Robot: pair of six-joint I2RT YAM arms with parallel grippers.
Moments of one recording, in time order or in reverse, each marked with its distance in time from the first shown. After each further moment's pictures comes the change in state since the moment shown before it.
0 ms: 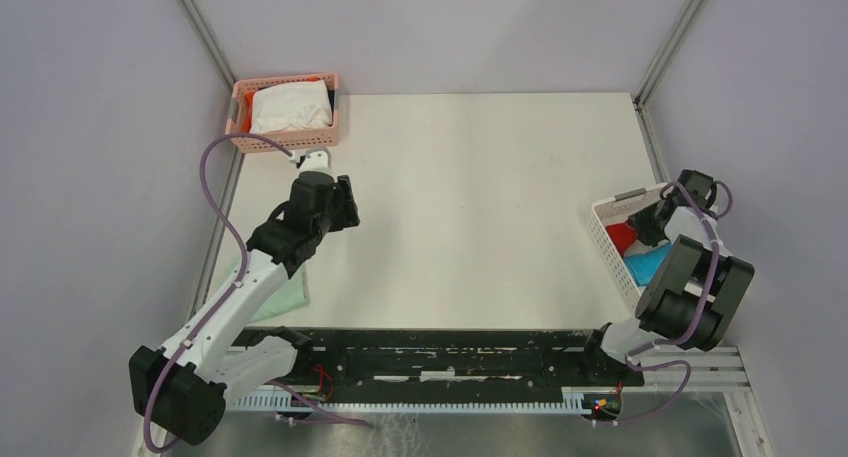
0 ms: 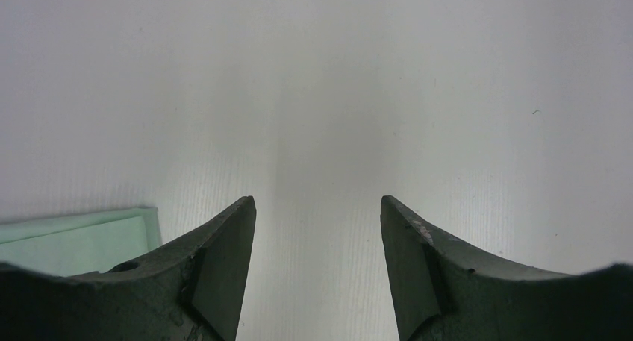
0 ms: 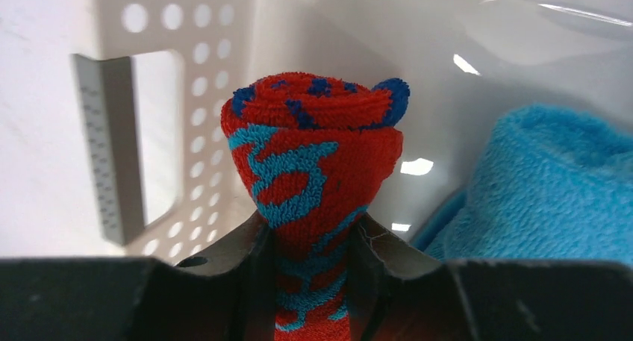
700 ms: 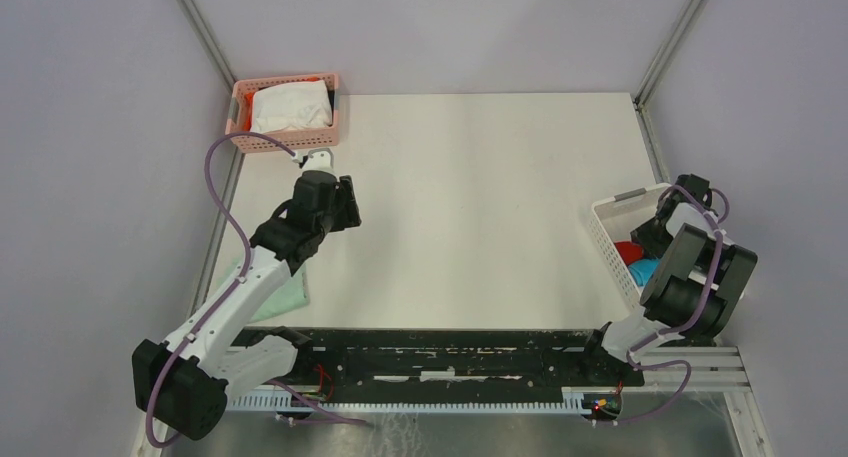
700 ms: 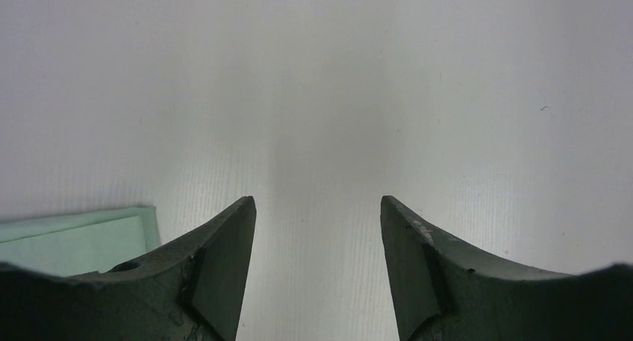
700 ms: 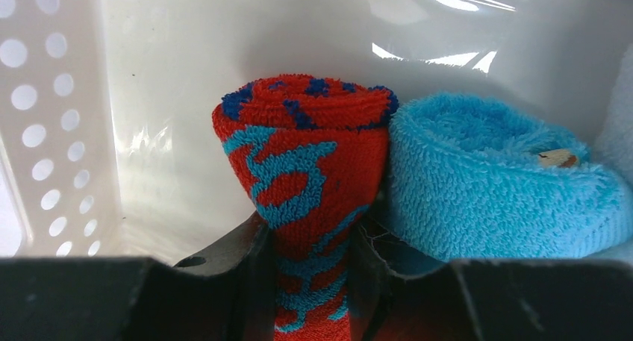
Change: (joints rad) left arm 0.000 0.026 -0.002 0.006 0.002 0.000; right arm -0.015 0.084 0.019 -0.116 0.161 -0.112
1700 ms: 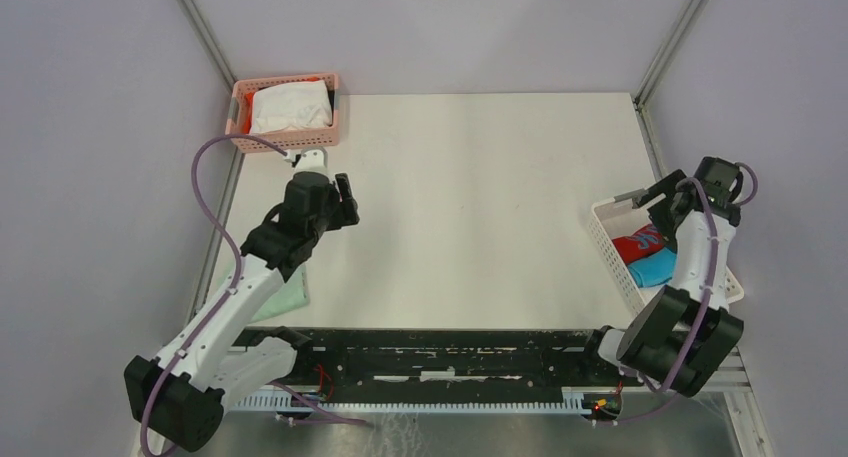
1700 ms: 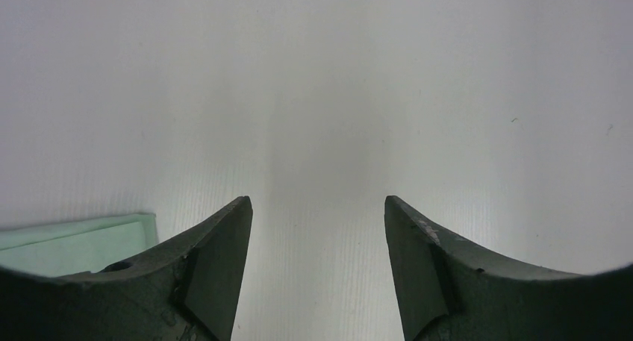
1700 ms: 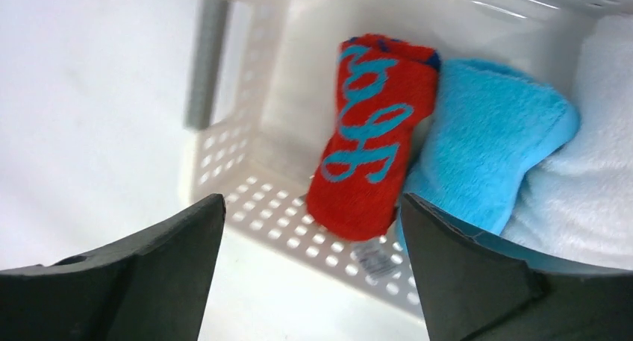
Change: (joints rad) left arm 0.000 -0.038 0.006 -0.005 0.006 0.000; right arm -0.001 -0.262 0.119 -0.195 -0.117 -0.006
